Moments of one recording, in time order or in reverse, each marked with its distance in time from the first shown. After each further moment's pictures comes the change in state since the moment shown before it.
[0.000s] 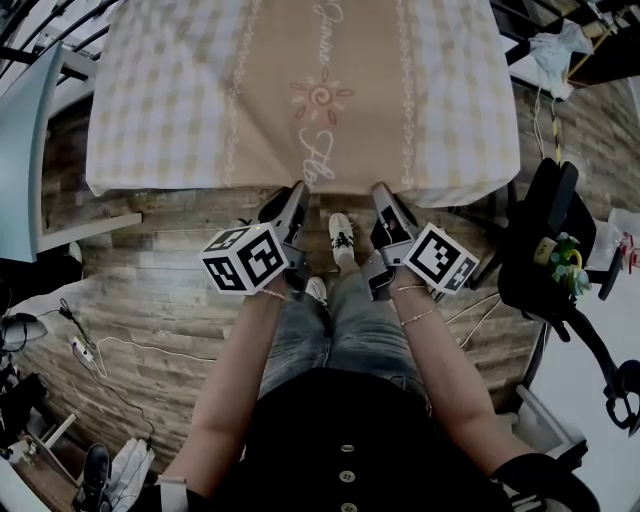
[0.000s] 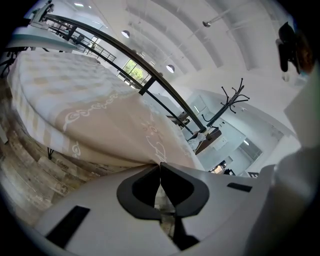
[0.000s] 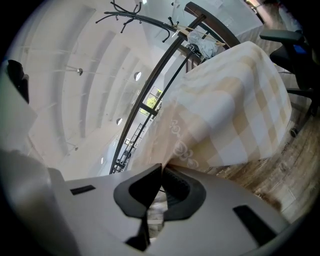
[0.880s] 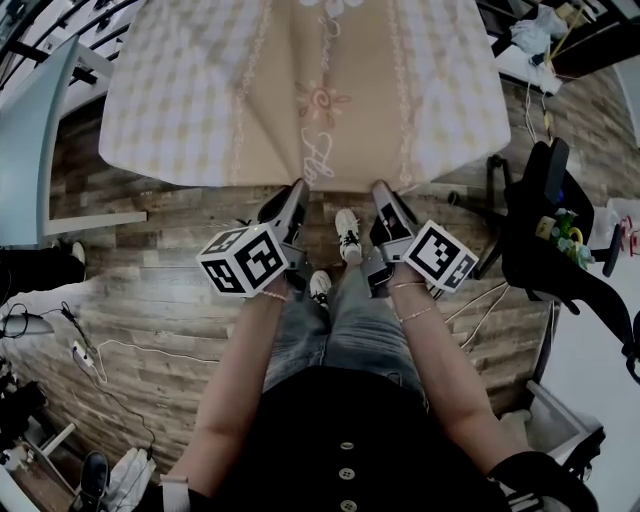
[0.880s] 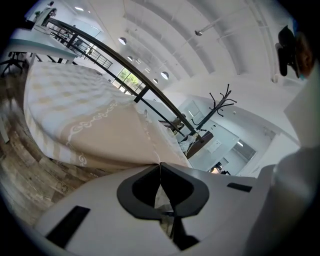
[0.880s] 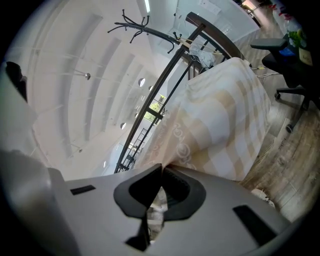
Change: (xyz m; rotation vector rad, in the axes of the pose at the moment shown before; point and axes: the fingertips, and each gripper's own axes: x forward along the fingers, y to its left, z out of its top) left arm -0.080 -0.024 -0.042 0.040 -0.074 -0.055; right arm -0.069 0.016 -0.057 -0.015 -0.073 0.043
